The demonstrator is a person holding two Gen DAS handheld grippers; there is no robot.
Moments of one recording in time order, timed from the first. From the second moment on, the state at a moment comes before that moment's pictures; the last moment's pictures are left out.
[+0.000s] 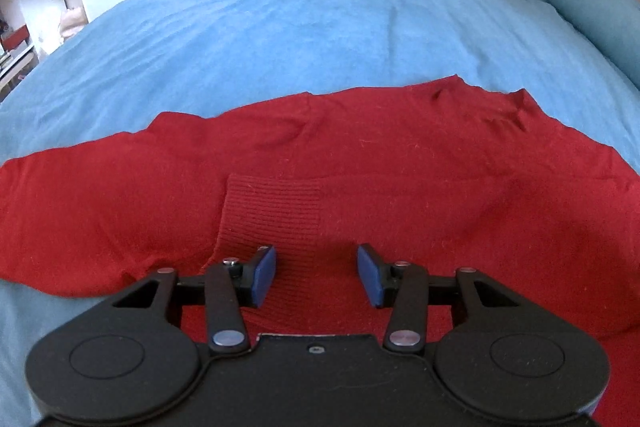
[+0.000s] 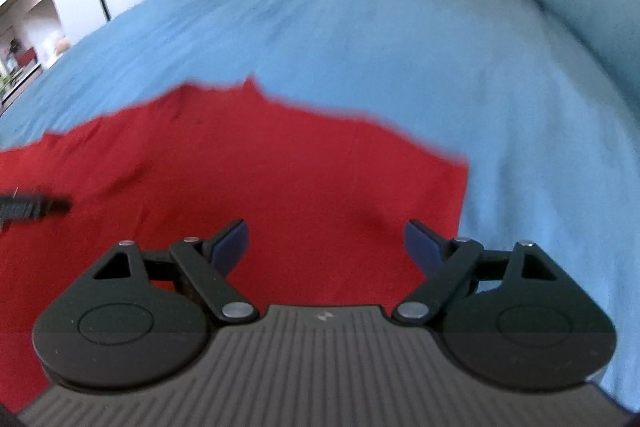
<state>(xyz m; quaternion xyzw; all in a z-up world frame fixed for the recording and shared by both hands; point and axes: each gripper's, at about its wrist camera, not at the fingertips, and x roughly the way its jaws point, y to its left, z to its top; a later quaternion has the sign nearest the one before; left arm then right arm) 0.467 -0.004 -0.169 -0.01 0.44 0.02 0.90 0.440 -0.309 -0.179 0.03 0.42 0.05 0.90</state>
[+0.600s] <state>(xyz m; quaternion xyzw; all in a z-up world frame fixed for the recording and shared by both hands) 0.398 0.106 -0.047 -0.07 0.41 0.06 0.91 0.404 -0.189 -0.053 0.04 0.39 0.06 0.92</state>
